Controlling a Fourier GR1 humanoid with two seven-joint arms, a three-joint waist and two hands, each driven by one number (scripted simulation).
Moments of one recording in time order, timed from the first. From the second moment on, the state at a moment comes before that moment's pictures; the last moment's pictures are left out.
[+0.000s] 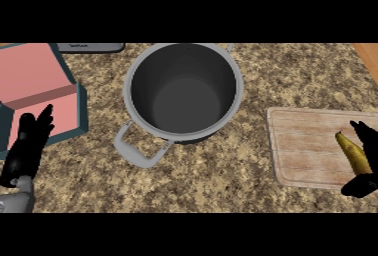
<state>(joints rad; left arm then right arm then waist) -0.07 0.32 0.12 -1.48 -0.15 0.08 0.40 -0.01 -0.48 -0.08 -1.54 0.92 0.28 0.39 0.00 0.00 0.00</state>
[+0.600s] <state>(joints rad) -0.09 0.30 0.17 -1.44 -0.18 0.04 0.37 -0.09 -0.46 -0.15 -1.37 0.95 0.26 0.28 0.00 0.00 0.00</state>
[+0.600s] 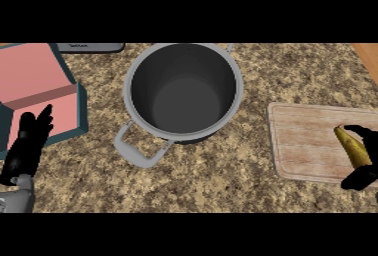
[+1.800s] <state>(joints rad) -0.07 0.28 0.20 -1.47 -0.20 0.03 0.38 0.19 -0.26 0.03 -1.90 1.15 0.26 0.44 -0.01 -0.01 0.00</state>
